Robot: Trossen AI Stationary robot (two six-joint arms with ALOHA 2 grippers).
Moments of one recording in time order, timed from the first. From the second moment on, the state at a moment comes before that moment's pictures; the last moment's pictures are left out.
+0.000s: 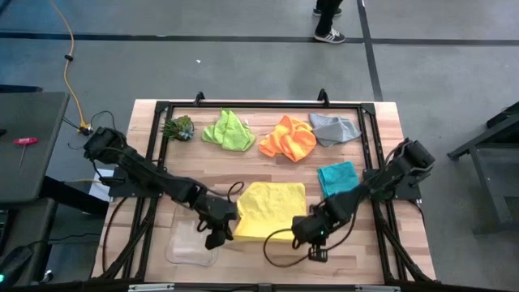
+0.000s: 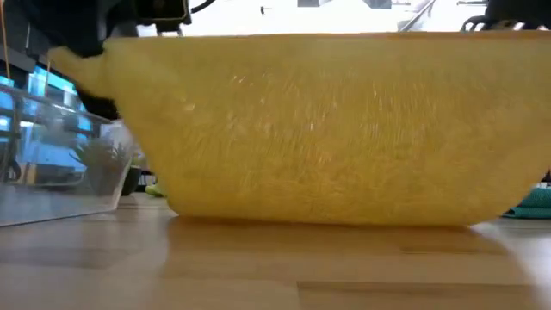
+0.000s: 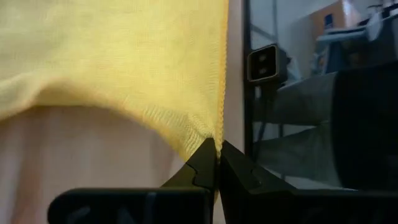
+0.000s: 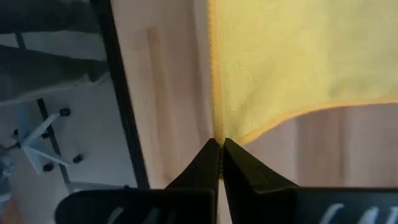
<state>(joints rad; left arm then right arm) -0.32 1.52 0.82 -0.08 0.27 -0.74 0.54 1.71 1.32 -0.89 -0.24 0.70</state>
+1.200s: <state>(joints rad) 0.17 1.15 1.04 -0.45 0.07 -0.11 0.19 1.28 1.33 -1.13 0.20 0.47</state>
